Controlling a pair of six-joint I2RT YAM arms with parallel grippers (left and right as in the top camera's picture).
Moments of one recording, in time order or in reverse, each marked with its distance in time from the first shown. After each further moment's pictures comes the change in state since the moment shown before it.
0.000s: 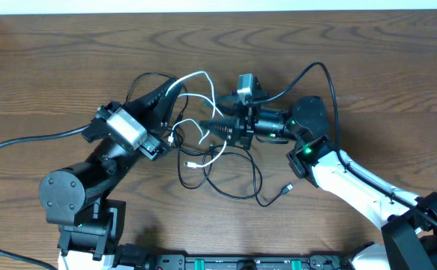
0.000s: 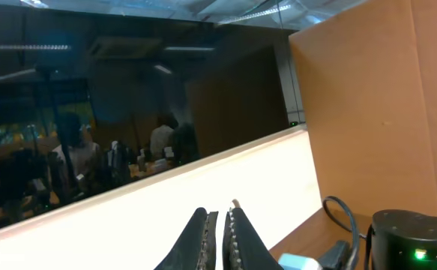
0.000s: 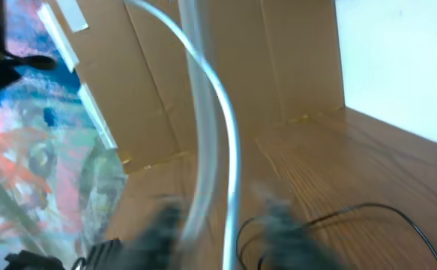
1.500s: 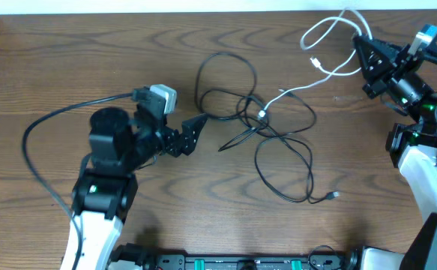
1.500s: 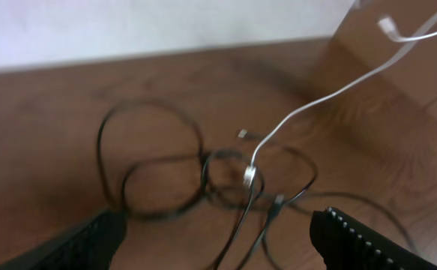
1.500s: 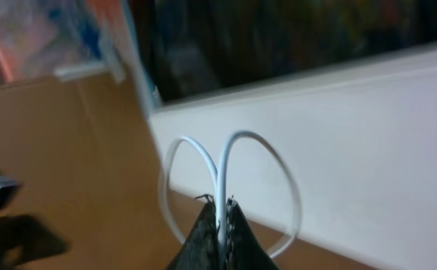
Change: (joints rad) left arm 0.003 0.226 0.000 -0.682 -0.069 -0.006; right arm -0.776 -0.103 0.002 0.204 -0.151 0.293
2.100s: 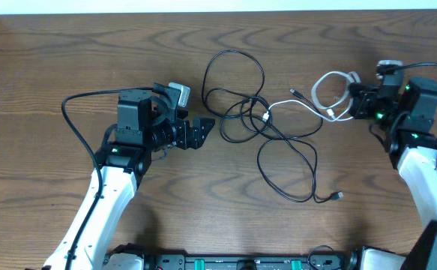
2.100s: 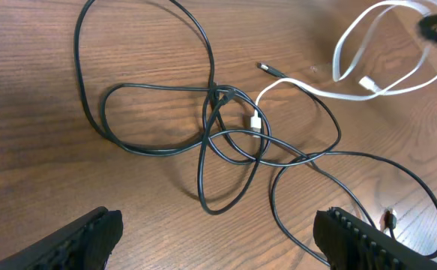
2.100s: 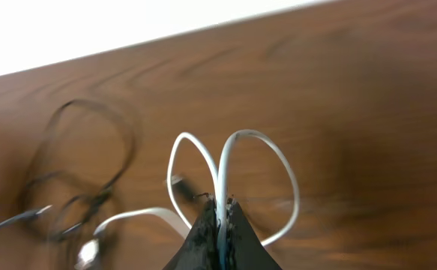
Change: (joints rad) left arm 0.000 0.273 0.000 0.001 0.045 -0.031; right arm 0.007 -0.037 -0.001 -1.056 0.574 -0.581
